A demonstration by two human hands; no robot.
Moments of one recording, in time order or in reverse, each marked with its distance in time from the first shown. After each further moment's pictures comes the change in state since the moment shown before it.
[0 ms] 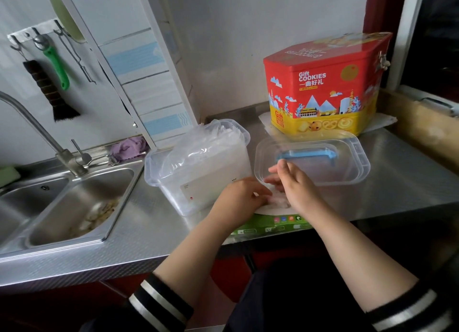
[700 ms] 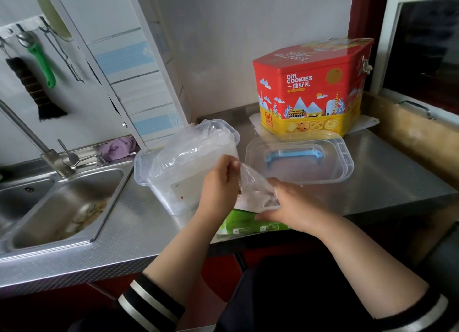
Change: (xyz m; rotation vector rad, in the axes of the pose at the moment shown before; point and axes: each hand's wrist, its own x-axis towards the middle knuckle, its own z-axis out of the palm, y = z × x) left_hand -0.001 0.010 -0.008 -0.308 0.404 -0.081; right_hand -0.032 -0.009 -0.025 -0.678 -0.304 -0.033
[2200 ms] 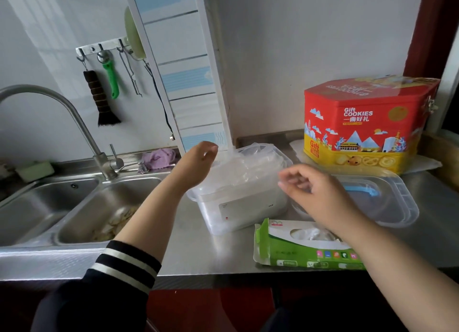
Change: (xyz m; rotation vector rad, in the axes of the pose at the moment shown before) left_hand 0.093 -0.050 -0.151 0.394 -0.092 -0.074; right_hand 0.040 -0.076 -0.023 0.341 0.334 -0.273
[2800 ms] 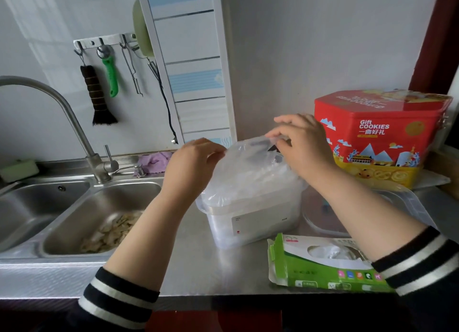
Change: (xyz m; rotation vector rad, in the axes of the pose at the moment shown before) left_hand -0.010 -0.008 -0.026 0.114 0.433 0.353; right_hand 0.127 -0.018 0.028 -0.519 0.312 -0.352
